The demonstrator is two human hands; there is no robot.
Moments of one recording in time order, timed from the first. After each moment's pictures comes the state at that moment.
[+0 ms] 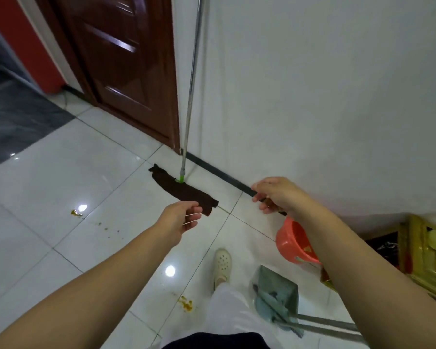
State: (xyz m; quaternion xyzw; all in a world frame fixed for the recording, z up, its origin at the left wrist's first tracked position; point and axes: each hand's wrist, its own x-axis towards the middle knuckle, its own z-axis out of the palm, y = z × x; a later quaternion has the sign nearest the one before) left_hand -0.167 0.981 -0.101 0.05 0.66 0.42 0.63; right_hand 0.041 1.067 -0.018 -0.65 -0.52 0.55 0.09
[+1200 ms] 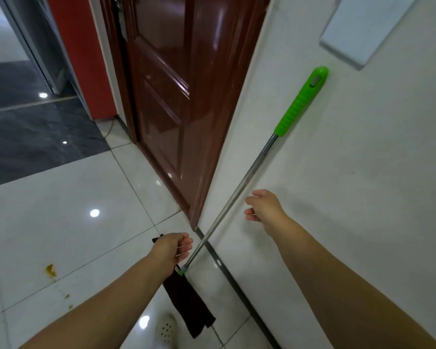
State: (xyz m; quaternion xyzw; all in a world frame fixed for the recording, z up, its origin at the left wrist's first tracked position) left_hand -0.372 1.431 -0.115 -0.16 0.62 0.53 0.55; right_hand -0.251 1.595 -0.026 -0.62 -0.55 0.55 0.11
